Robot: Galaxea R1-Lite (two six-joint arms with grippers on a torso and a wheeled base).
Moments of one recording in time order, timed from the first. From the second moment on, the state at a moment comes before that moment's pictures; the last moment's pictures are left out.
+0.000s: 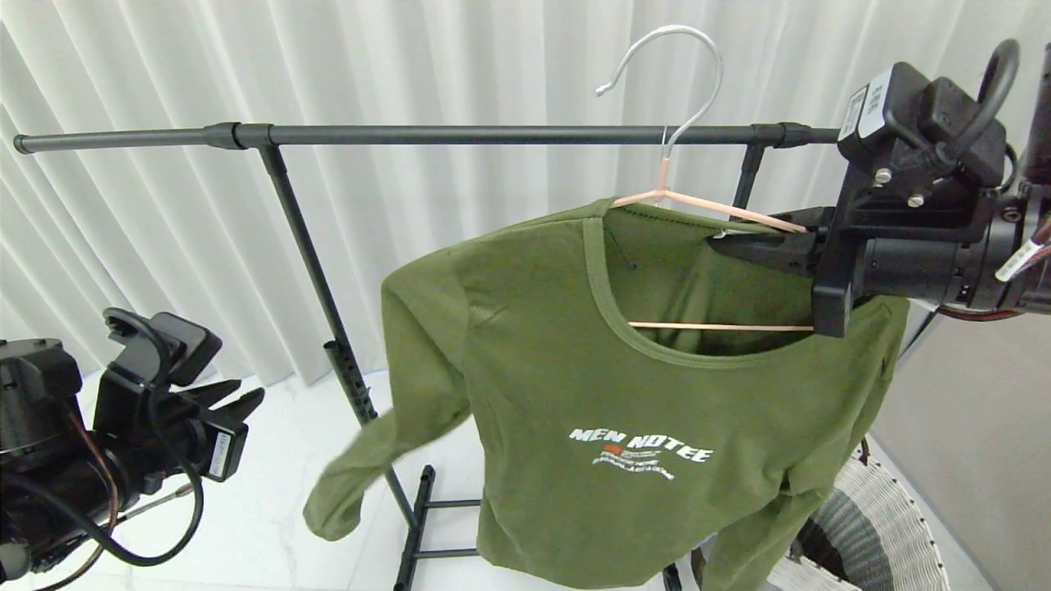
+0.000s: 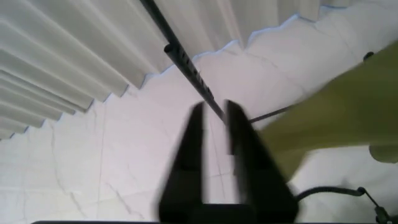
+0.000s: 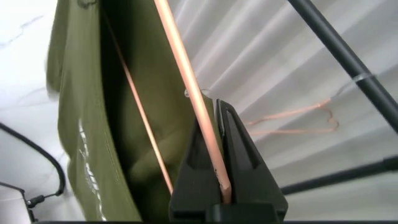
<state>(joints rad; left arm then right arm) 0.07 1.43 -0.35 -0.73 -0.11 0.47 0.62 1.46 -1.19 -0.10 0.33 -0.60</state>
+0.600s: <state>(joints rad) 0.06 1.33 -0.32 -0.74 -0.11 0.49 0.62 1.46 -1.27 0.12 0.04 -0.36</state>
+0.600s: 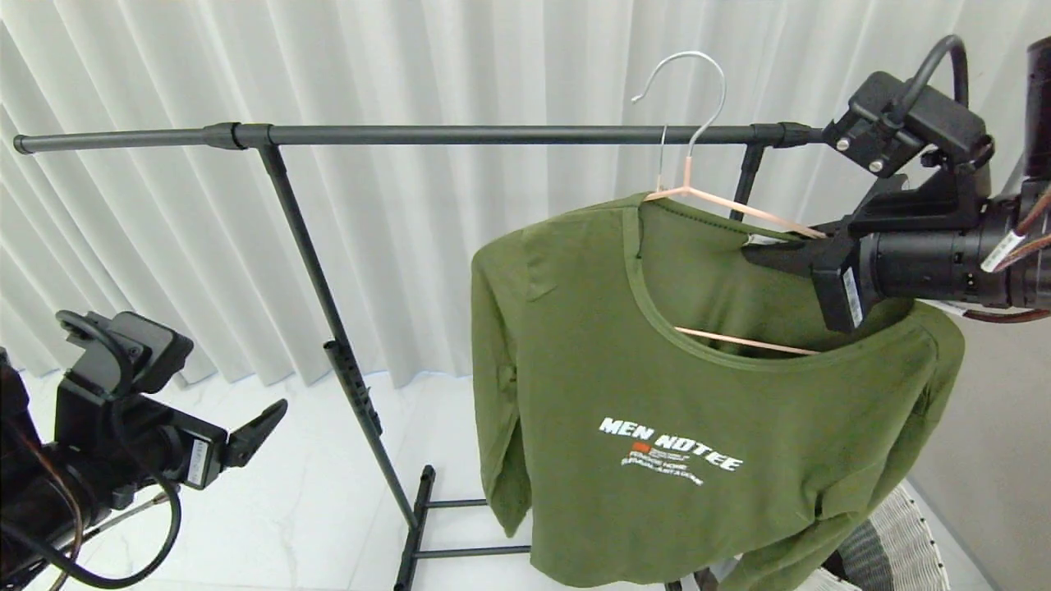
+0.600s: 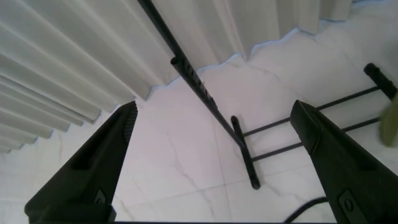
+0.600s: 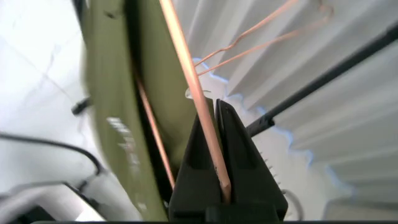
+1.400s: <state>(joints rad) 0.06 1.30 -0.32 -0.76 -0.11 0.51 0.66 1.50 -1.33 0.15 -0.07 -0.20</state>
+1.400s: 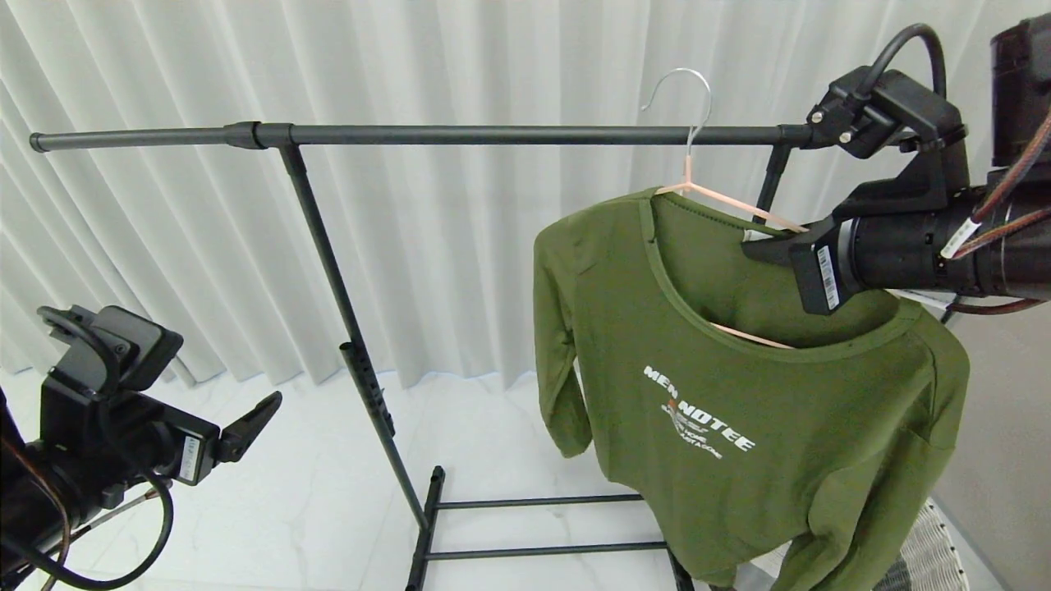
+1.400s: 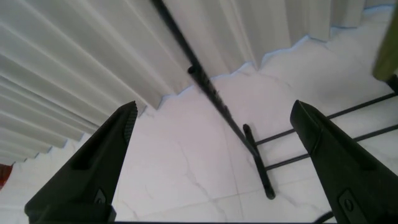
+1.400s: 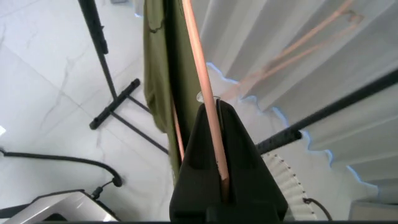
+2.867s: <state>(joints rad) -0.10 1.30 -0.32 -0.76 -0.06 0.53 0.64 1.63 -1.38 0.07 -0.19 -0.01</state>
